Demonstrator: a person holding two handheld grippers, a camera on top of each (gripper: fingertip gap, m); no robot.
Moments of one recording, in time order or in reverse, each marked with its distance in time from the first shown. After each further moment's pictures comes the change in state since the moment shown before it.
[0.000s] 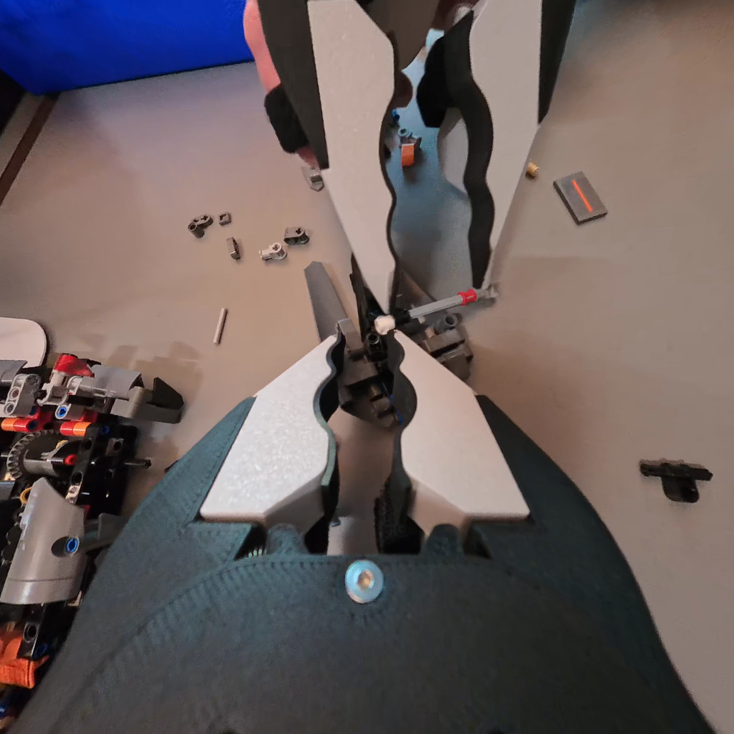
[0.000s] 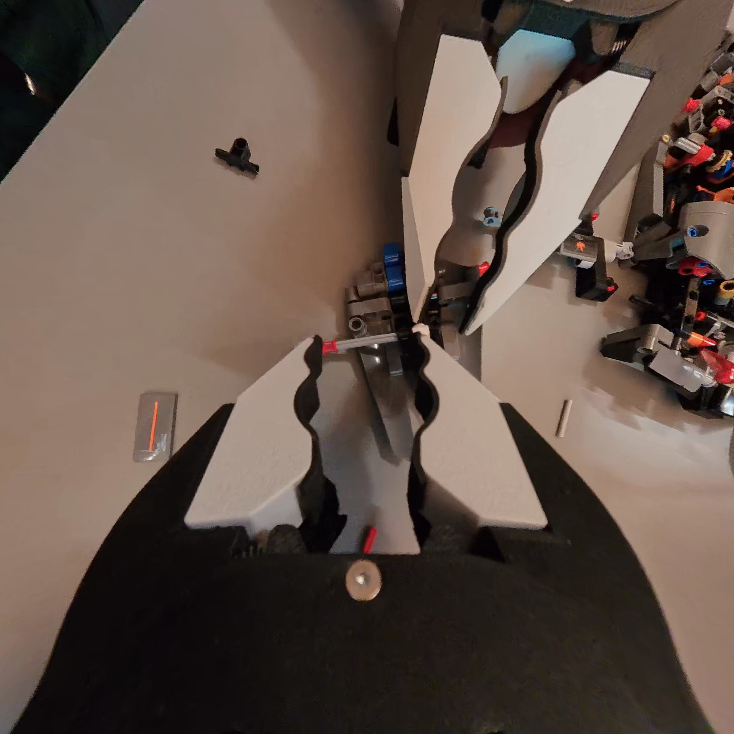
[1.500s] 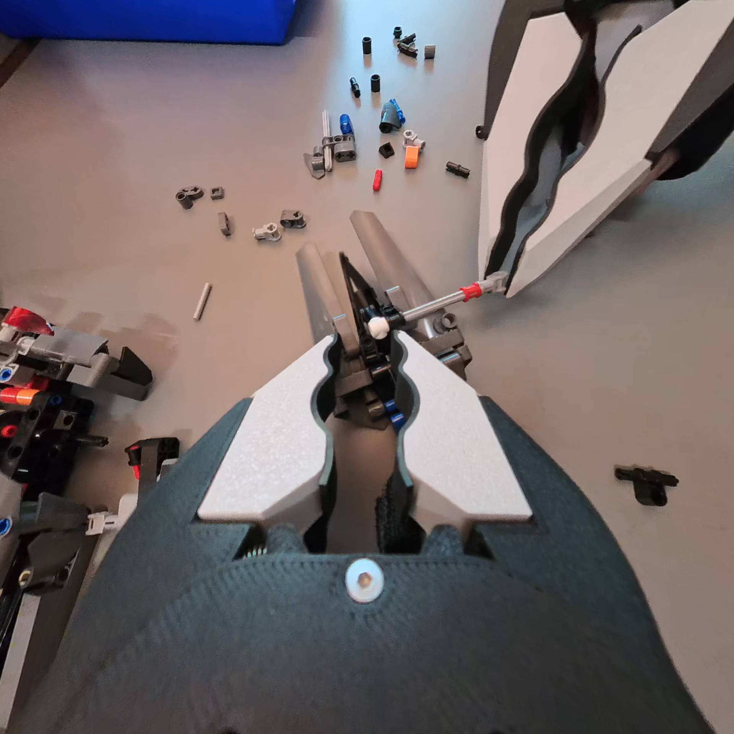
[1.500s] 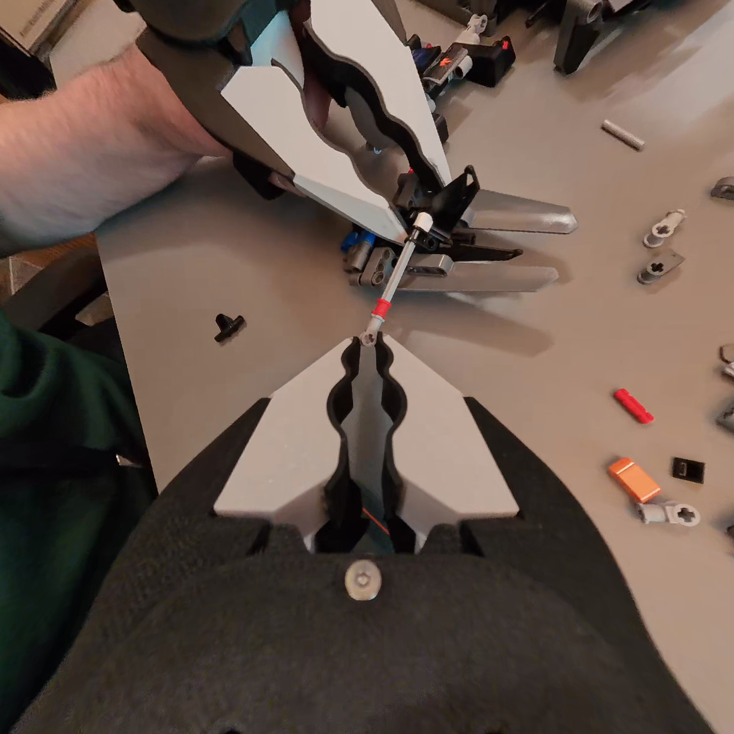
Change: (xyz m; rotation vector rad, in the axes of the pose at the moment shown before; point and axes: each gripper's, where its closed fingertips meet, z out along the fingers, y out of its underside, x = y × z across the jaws) left arm 0.003 0.006 0.000 0.037 0.037 -0.129; right arm -0.027 -0.006 0.001 0.187 0.343 1.002
